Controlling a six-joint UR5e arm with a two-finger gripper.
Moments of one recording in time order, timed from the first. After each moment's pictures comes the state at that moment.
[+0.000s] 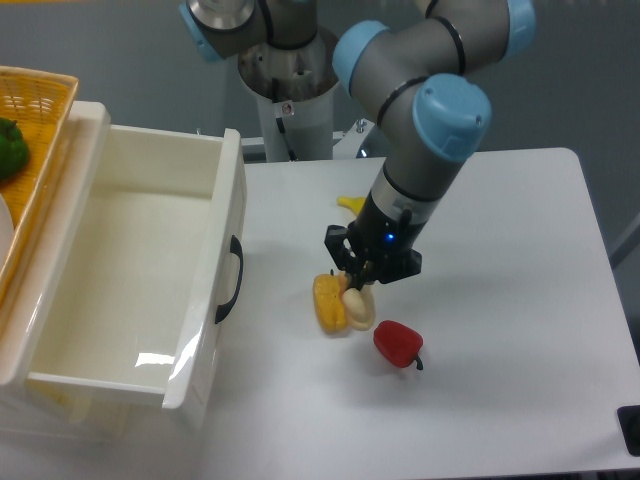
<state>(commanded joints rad) 2.52 -1.81 -1.47 -1.35 1.13 0.66</state>
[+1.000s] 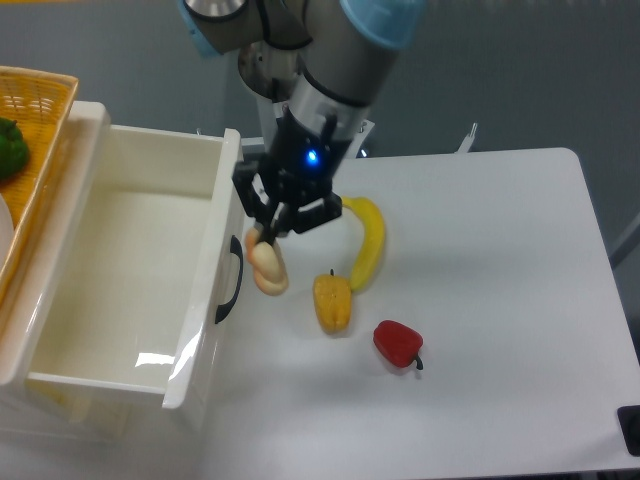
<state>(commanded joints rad) 2.46 -1.64 -1.47 -1.36 0.99 0.46</state>
